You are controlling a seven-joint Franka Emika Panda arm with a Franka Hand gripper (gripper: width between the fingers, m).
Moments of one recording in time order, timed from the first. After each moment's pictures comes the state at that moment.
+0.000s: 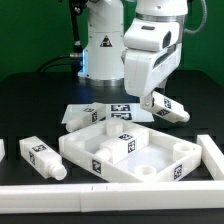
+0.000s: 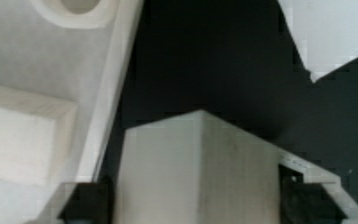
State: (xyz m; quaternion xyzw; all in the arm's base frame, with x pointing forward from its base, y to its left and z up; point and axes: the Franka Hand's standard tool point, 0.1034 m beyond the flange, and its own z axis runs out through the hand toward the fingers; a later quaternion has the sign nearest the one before) arm 0.439 0.073 0.069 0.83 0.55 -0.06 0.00
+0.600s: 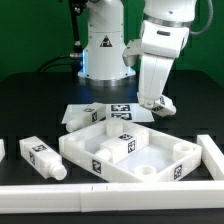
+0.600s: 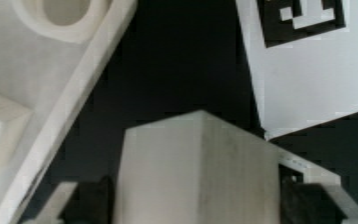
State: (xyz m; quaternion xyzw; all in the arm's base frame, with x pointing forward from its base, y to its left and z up) arm 0.427 0.073 0.066 0.79 0.60 -0.11 0.00
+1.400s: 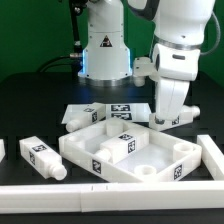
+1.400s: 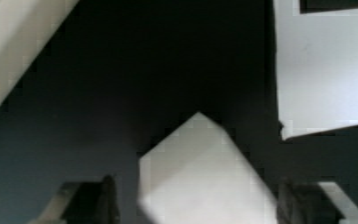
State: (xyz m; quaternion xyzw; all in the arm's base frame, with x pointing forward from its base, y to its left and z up) arm 0.422 0.089 0.028 0.75 0.65 -0.11 -0.01
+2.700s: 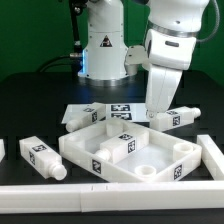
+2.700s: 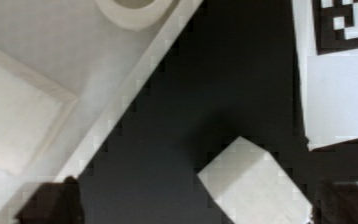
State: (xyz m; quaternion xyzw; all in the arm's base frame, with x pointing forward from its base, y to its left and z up) arm 0.450 0.065 0.059 0.77 0.63 -0.13 0.00
